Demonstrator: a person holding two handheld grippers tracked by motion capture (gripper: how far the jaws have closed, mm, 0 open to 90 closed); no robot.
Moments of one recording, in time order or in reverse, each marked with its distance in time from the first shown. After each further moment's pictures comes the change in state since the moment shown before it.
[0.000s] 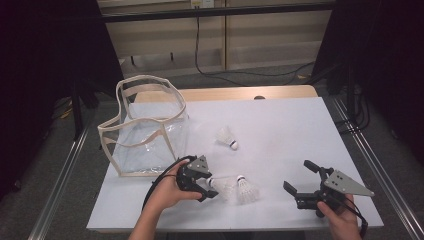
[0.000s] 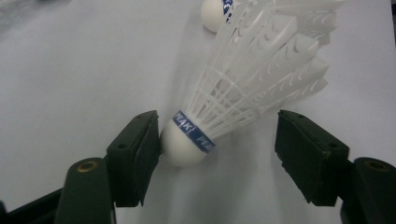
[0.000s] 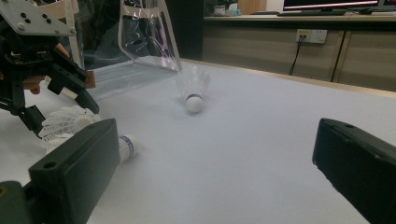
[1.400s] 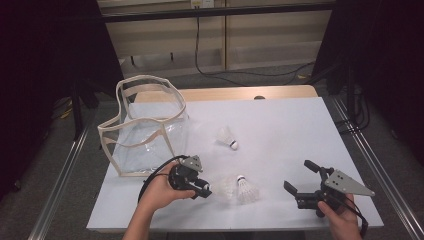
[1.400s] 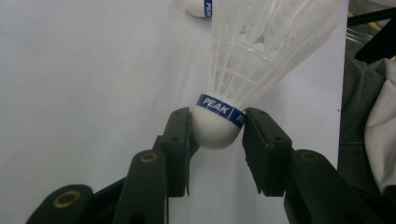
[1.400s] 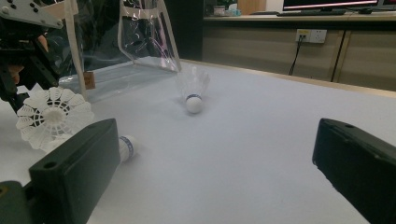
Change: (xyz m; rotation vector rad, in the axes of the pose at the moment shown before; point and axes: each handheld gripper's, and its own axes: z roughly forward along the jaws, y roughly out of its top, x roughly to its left) left arm -0.004 0.000 -0.026 0.053 -0.063 -0.108; right arm -0.001 0.000 0.000 0.000 0.000 0.003
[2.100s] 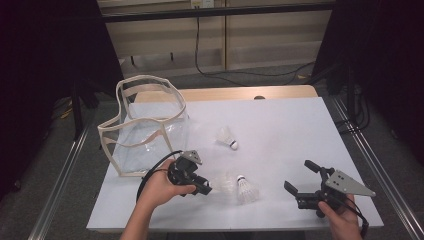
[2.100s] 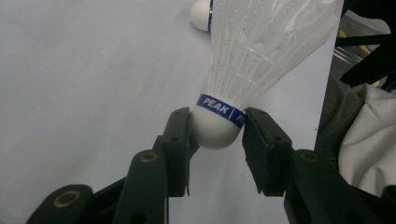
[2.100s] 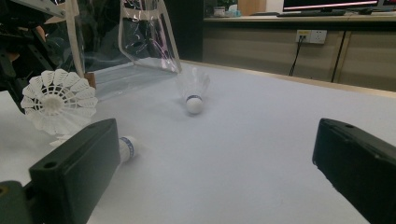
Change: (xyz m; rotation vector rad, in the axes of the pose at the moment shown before) left arm -0.001 0.012 -0.014 0.002 -0.012 -0.118; right arm 0.000 0.000 -0.001 -0.004 0.003 0.001
